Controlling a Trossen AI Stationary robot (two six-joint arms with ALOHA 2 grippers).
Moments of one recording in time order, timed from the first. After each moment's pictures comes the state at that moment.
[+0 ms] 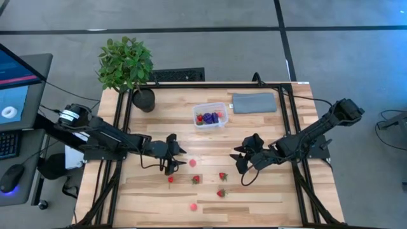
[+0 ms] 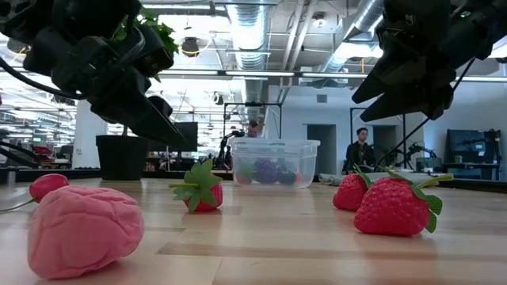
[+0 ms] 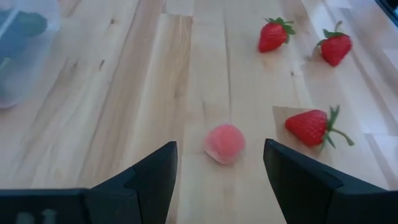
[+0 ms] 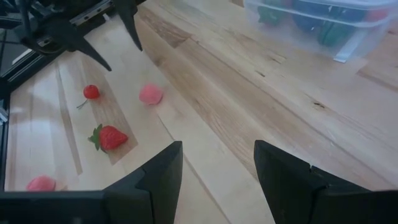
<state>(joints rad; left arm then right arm) -0.24 1.43 0.44 0.40 -0.14 -0.23 0.47 1.31 0.60 -0.07 0.58 0.93</state>
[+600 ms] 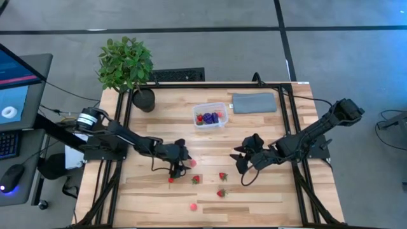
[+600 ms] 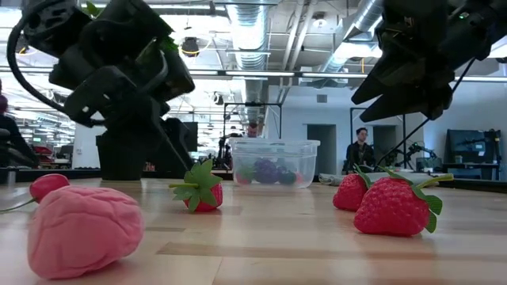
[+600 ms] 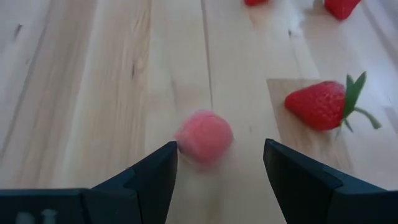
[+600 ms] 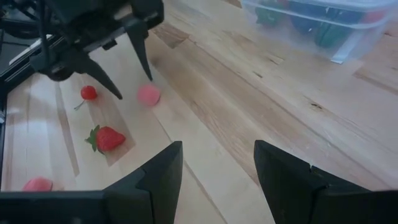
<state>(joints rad) -0.21 1.67 0.57 0.40 -0.01 -0.19 0.47 1.31 0.60 -0.07 0.58 0.93</state>
